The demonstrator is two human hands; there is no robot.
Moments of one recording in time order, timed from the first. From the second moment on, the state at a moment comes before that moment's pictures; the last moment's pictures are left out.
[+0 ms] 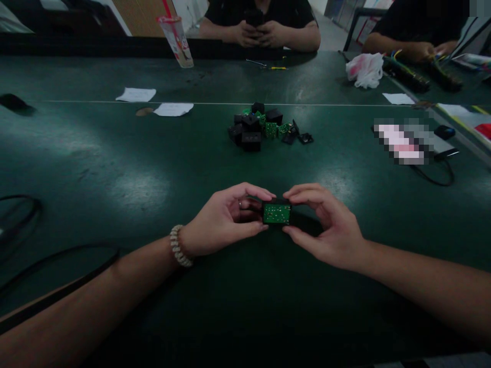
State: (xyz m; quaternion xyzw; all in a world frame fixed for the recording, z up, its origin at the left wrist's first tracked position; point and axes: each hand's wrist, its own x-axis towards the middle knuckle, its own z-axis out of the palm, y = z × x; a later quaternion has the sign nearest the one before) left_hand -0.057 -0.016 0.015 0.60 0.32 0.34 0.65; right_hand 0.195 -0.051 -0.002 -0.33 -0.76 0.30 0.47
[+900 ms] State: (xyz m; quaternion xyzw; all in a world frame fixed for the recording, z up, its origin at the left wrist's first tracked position) left_hand -0.057 -0.014 0.018 0.63 0.32 0.32 0.63; right_hand 0.191 -0.048 0.005 -0.38 -0.67 0.44 0.46
